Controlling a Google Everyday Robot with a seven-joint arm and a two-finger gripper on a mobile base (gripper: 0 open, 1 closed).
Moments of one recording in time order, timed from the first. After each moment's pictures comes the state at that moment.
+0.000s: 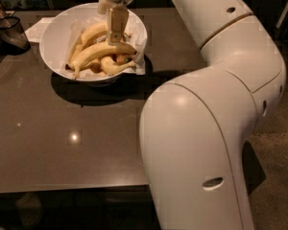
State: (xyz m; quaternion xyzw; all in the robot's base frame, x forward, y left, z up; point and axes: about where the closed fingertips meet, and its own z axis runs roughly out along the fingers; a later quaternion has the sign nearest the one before) arm 0.681 0.078 0.973 -0.79 0.57 0.04 0.21
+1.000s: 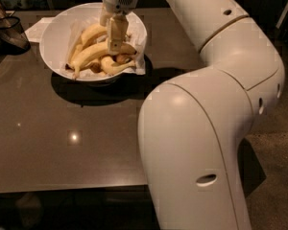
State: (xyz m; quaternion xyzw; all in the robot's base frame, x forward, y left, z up) arm 0.678 0.078 0.946 -0.78 0.59 0.07 0.18
